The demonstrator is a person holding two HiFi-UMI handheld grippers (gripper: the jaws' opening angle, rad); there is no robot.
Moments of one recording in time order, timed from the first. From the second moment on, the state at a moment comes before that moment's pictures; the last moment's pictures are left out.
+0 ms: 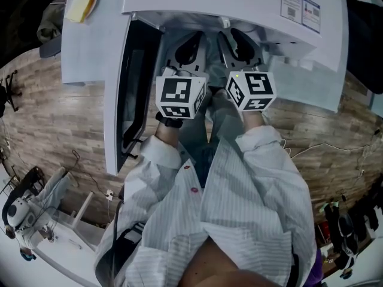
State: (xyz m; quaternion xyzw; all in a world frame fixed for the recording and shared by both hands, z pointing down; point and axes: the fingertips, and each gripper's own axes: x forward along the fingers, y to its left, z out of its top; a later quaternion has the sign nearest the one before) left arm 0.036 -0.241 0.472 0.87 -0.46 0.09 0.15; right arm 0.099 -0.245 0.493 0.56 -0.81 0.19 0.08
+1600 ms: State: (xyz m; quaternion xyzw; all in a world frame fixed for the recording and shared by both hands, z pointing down) left arm 0.021 -0.248 0.475 0.88 -0.45 0.09 0.13; right arm 0.094 -0.283 0.495 0.61 -0.78 0.09 0.09
